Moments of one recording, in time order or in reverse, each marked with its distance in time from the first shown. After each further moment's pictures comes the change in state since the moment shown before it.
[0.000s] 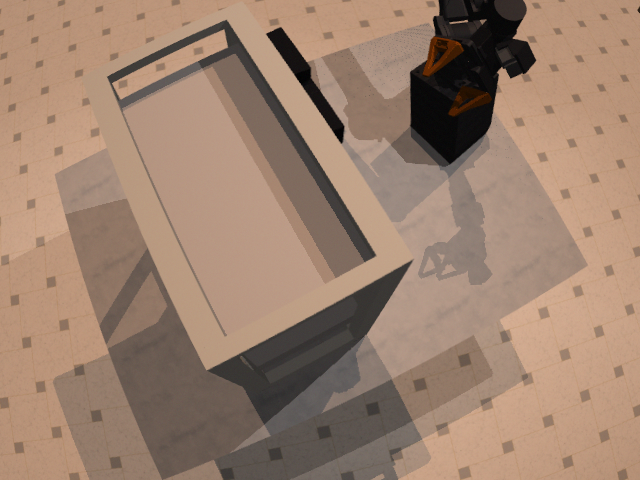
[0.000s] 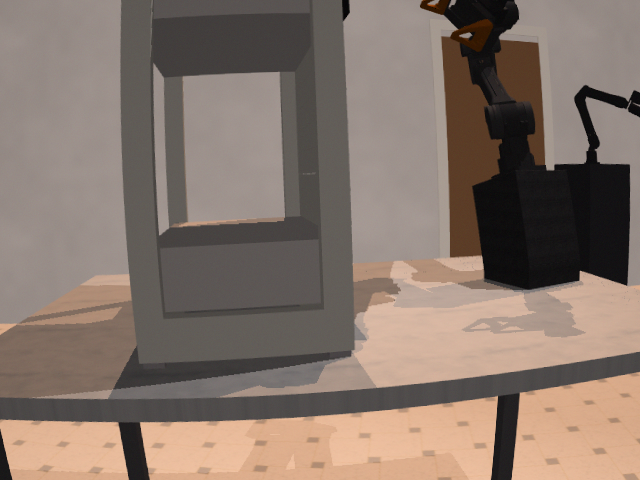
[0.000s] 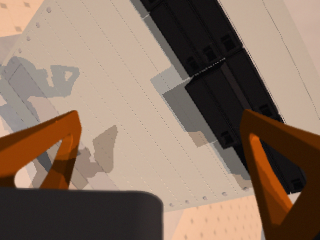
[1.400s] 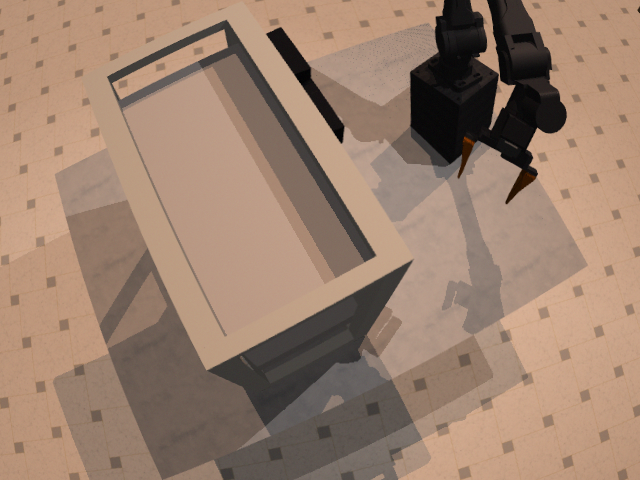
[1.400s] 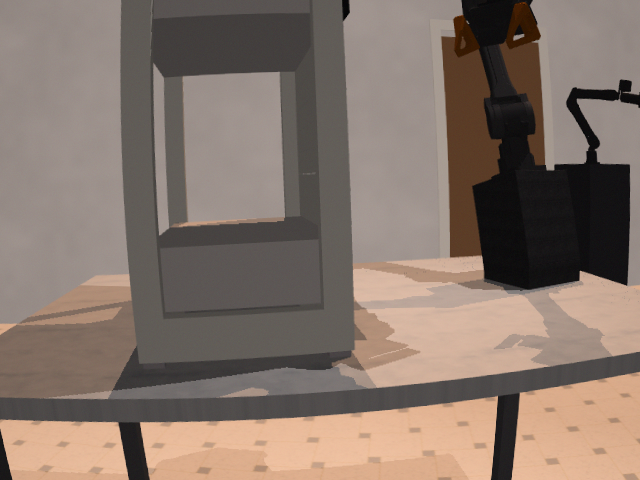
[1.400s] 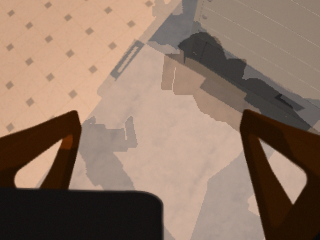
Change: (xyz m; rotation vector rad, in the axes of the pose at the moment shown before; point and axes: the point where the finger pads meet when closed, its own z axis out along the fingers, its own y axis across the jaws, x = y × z) arm -0.069 0.156 0.058 -0.429 0.366 0.744
